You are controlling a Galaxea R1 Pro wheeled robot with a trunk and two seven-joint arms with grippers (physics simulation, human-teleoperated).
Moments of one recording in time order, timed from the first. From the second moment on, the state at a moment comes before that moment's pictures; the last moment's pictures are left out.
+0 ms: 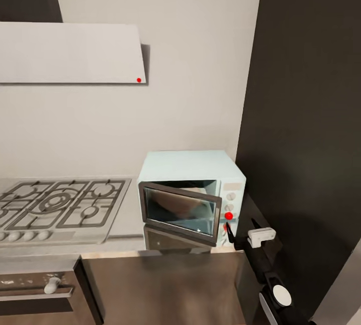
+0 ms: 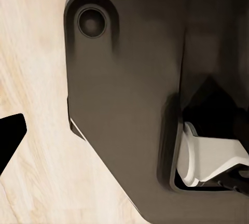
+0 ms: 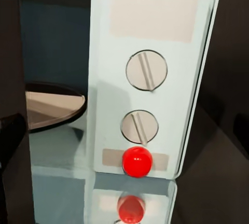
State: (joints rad) left arm -0.01 -0.06 0.02 -0.03 0.01 0.00 0.04; right arm -0.21 -0.07 0.09 -1.15 0.00 -0.36 0.01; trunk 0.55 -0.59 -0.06
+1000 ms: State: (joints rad) left arm -0.01 -0.06 0.02 -0.03 0.01 0.00 0.04; right arm -0.21 -0.07 0.09 -1.15 0.00 -0.35 0.01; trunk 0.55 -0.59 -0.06
